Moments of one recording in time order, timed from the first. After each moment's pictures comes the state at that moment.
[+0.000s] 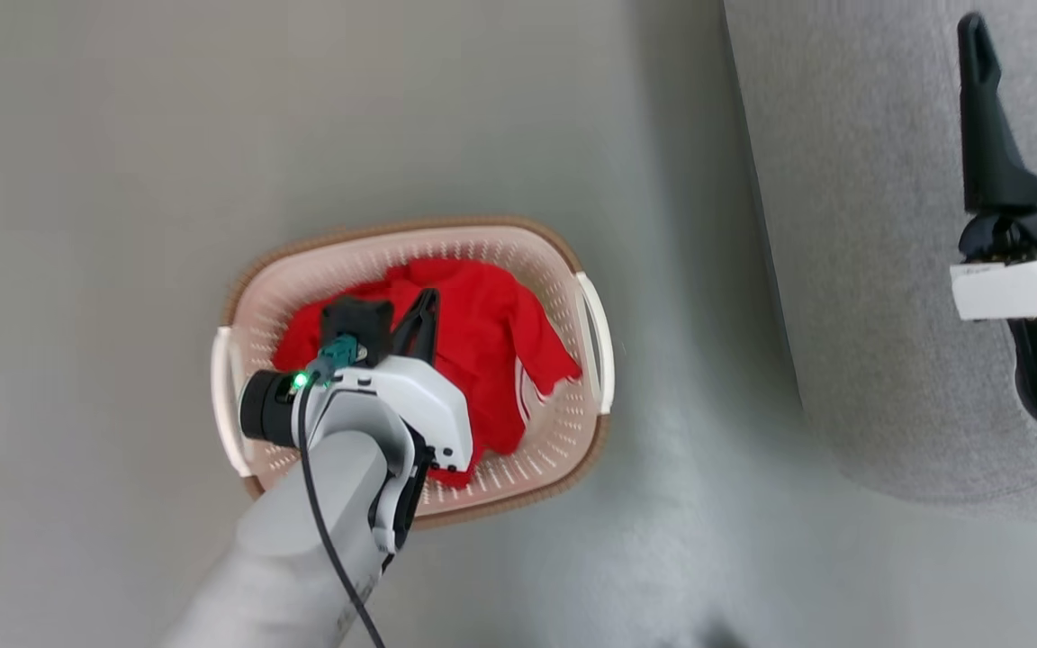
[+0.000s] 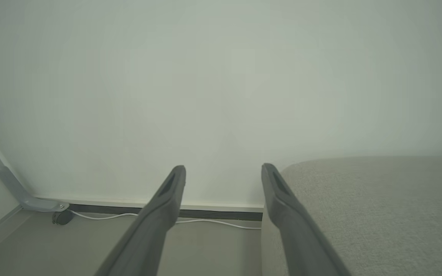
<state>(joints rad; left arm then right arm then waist) -0.71 0.05 -0.80 0.85 -0.77 0.18 -0.26 -0.61 -0.34 0.21 0.15 0.51 0.13 -0.26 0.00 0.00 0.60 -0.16</state>
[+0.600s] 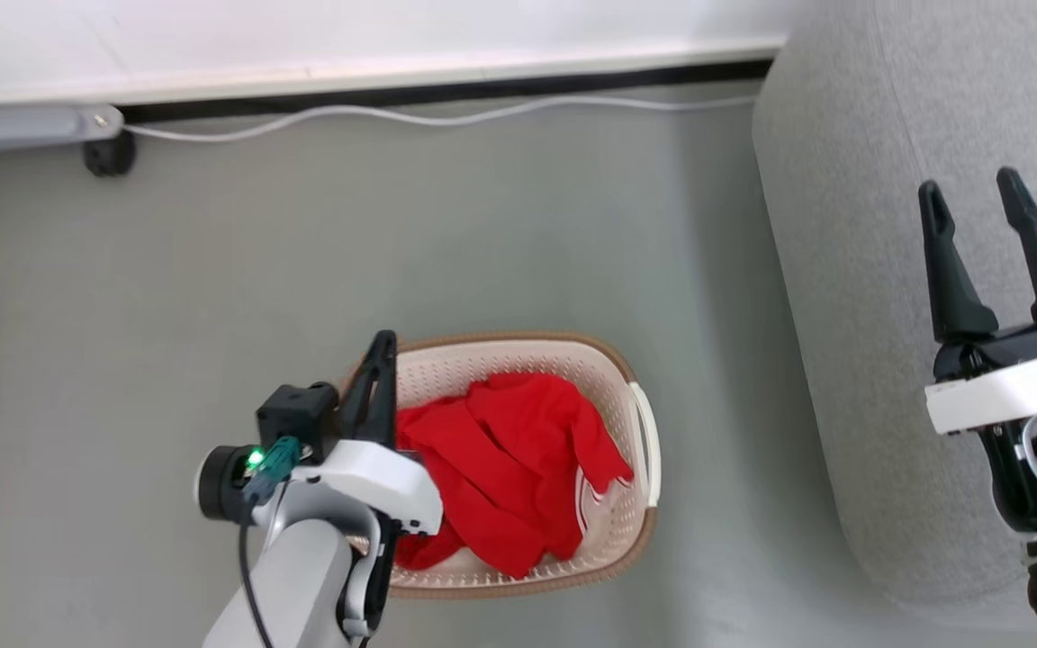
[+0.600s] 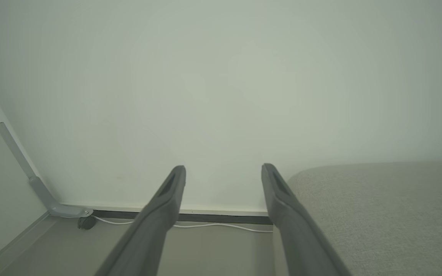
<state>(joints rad) -0.39 0.04 -0.43 0.51 -0.45 0.17 -0.26 -0.43 -0.32 0.18 0.21 0.47 0.13 -0.26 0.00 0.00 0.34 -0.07</state>
